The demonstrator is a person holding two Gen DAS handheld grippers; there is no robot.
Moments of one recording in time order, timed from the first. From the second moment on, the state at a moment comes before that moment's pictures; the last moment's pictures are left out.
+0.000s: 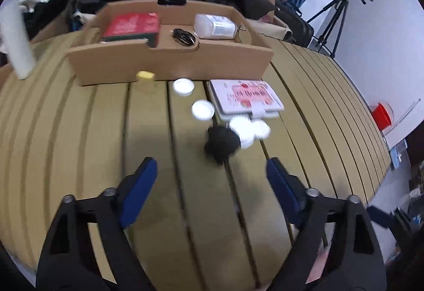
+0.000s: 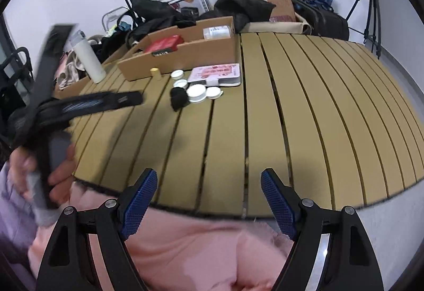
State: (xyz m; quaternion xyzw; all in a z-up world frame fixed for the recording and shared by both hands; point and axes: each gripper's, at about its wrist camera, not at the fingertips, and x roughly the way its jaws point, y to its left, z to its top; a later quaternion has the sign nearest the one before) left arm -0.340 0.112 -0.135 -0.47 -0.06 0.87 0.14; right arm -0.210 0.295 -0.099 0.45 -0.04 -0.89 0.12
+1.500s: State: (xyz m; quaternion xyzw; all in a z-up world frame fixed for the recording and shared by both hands) left arm -0.176 0.001 -0.033 -0.39 -0.10 0.91 0.11; right arm -0.177 0.248 -0.037 0.37 0.05 -0.91 0.15
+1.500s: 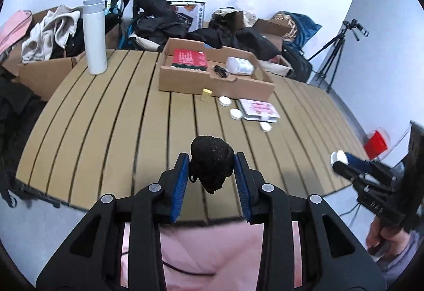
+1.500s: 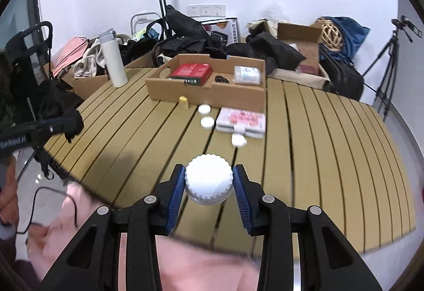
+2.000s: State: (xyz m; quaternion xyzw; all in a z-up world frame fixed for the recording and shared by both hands) left arm -0.333 0.026 0.021 -0.42 -0.12 0.87 0.22; right arm -0.260 0.254 0.012 0.36 -0.01 -0.91 0.20
